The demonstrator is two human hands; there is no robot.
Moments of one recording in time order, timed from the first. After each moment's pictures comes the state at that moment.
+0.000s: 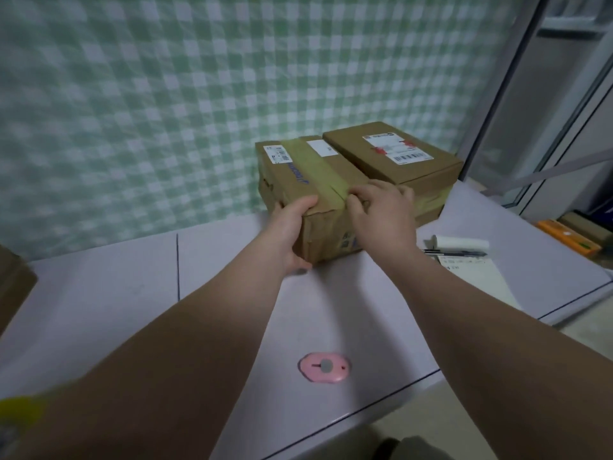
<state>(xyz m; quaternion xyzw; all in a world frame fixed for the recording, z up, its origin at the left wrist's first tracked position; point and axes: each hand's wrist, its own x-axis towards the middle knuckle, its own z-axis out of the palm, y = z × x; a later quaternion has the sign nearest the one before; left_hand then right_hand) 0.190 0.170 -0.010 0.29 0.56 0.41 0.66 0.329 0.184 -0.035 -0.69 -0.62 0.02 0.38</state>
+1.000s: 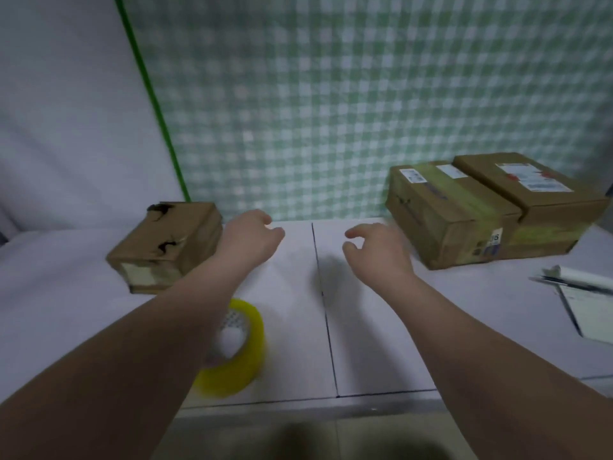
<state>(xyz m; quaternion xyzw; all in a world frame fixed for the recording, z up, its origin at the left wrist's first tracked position) -0.043 0.068 0.005 0.52 0.79 0.28 0.15 0.151 0.089 -0.013 -0.61 -0.73 0.17 0.27</state>
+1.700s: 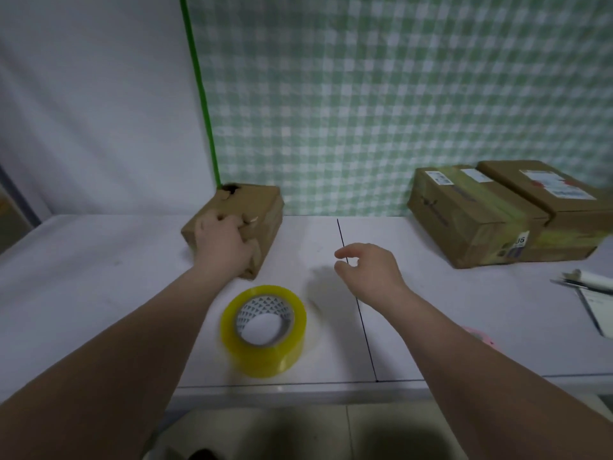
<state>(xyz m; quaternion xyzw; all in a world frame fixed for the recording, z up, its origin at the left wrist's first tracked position) -0.140 0.024 -0.024 0.52 0.82 0.25 0.04 0.090 0.048 -0.032 -0.58 -0.74 0.24 0.23</state>
